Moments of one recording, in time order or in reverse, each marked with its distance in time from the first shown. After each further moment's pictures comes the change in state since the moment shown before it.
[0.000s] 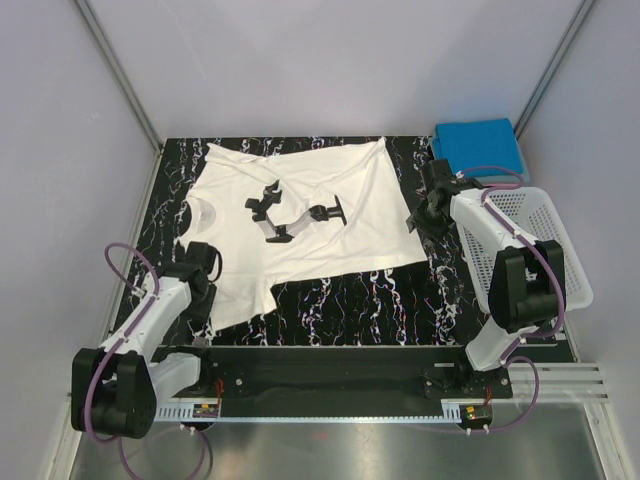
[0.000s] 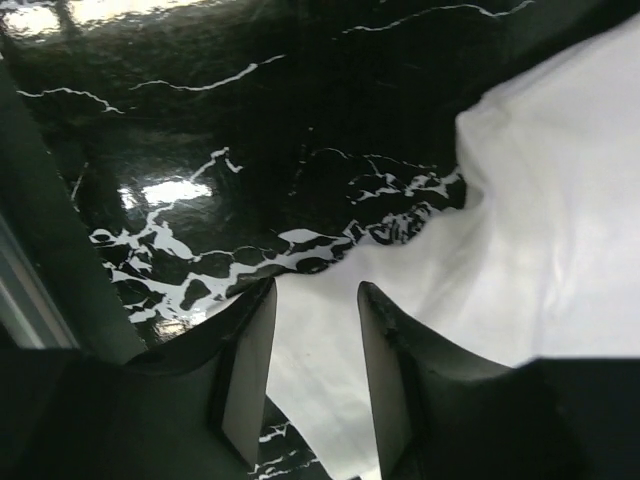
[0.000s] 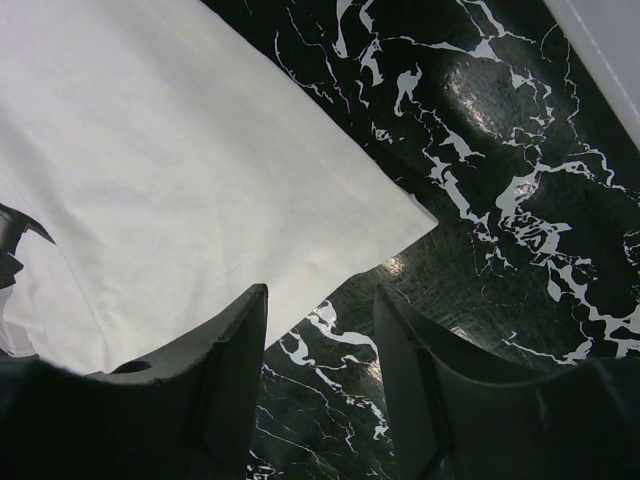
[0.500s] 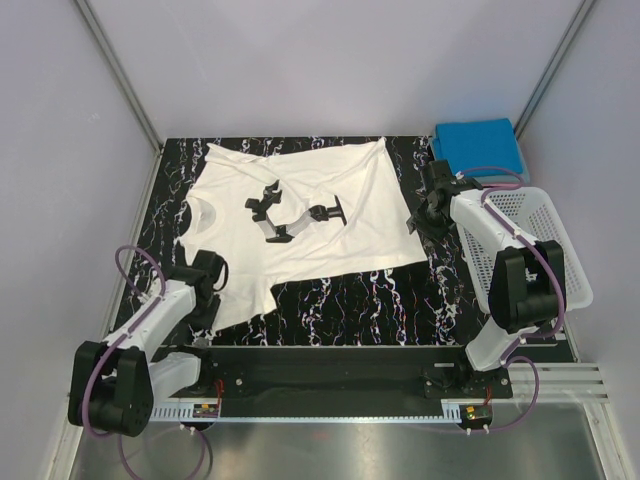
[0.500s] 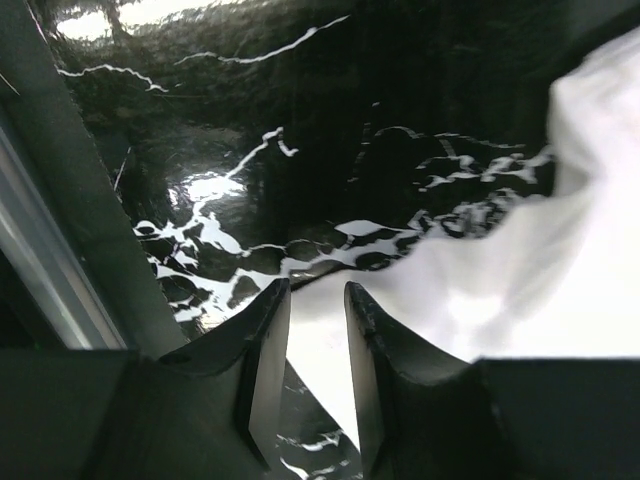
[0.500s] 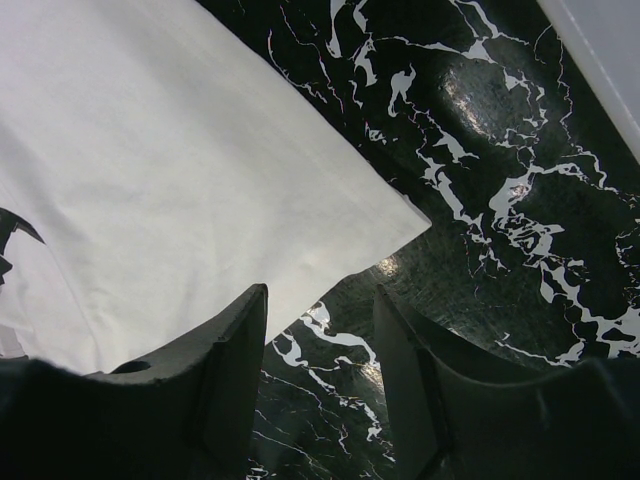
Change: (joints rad) left arm -0.050 0.023 -0.056 -0.025 0.003 -0.012; right arm 0.000 -0.003 -0.009 0.003 0.005 -0.011
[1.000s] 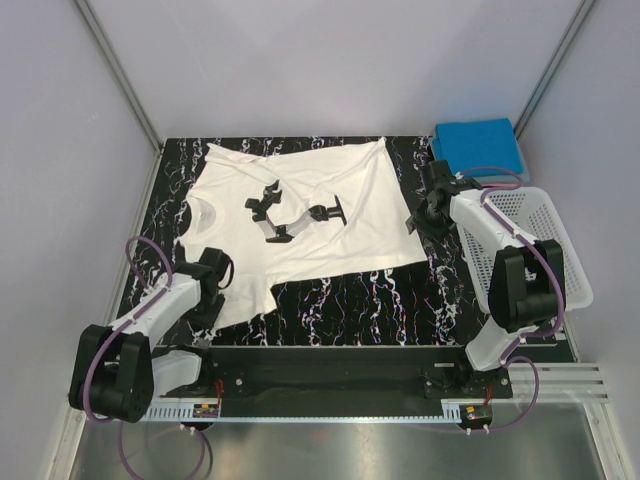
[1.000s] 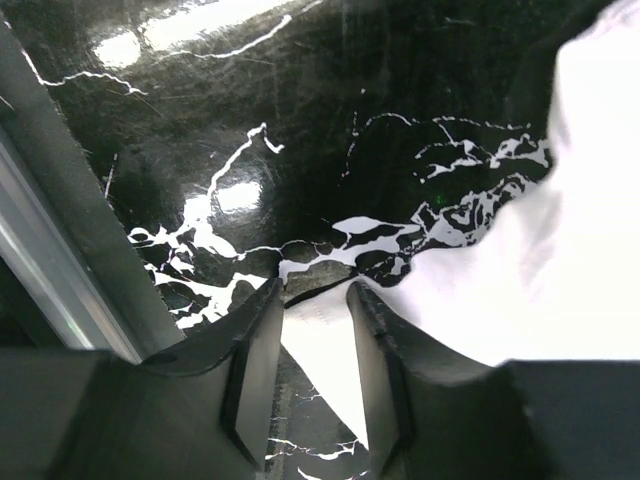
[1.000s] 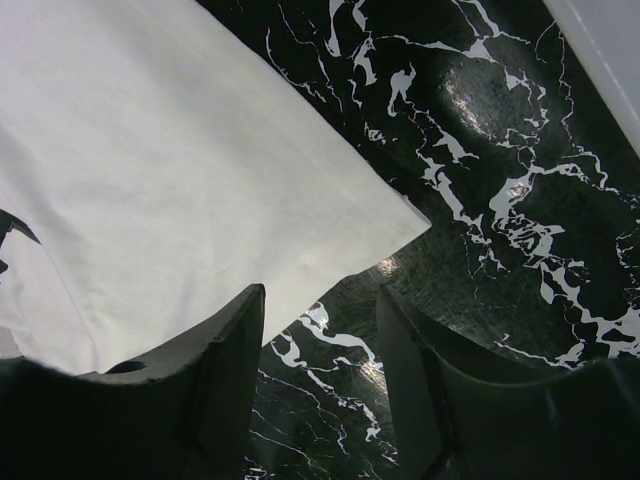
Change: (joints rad) left arm -0.040 0.077 0.002 0.029 -0.003 0.048; right arm 0.000 0.005 0.000 0.000 -0.002 -0.004
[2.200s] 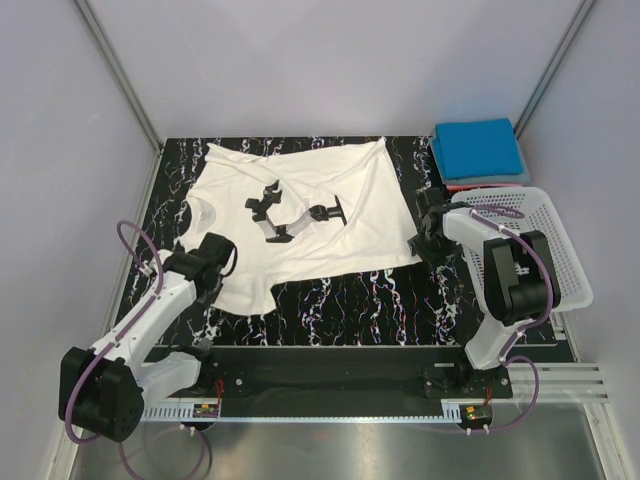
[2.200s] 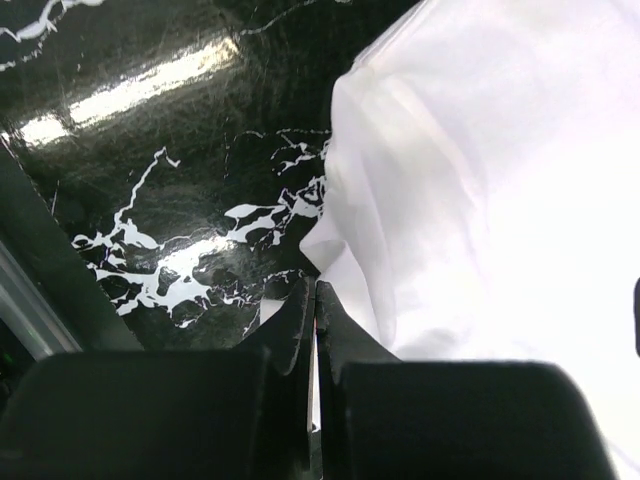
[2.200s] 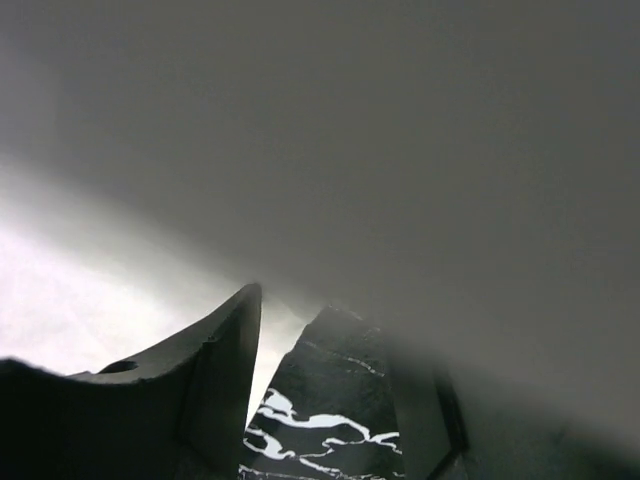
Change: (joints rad) left arm -0.103 -0.102 0.160 -0.080 -0.129 -0.013; right arm 0.000 0.051 -0.217 0.127 0.057 0.296
